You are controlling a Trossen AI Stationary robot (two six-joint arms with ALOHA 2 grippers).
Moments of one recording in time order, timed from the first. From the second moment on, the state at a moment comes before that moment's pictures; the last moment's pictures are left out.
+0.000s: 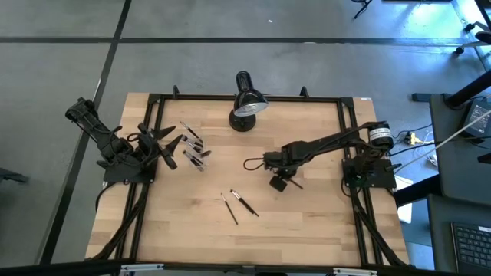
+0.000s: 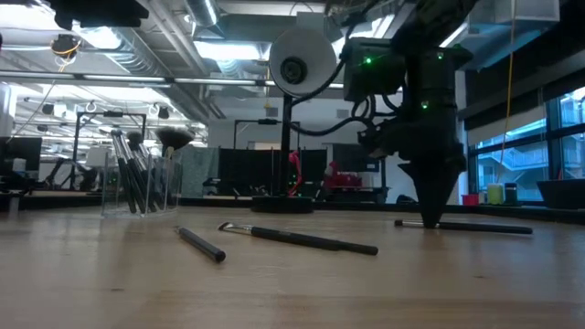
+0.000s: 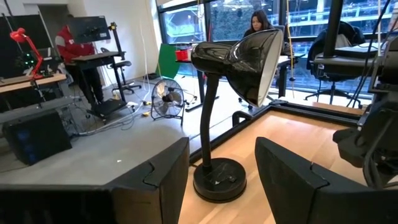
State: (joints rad) left arm -0.72 0.58 0.56 -0.39 -1.50 -0.36; right arm 0.03 1.78 1.05 -0.73 -0.02 0.63
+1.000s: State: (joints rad) left arm -0.72 0.60 0.56 -0.39 -1.51 -0.38; right arm 0.07 1.79 1.18 -0.36 0.03 0.56
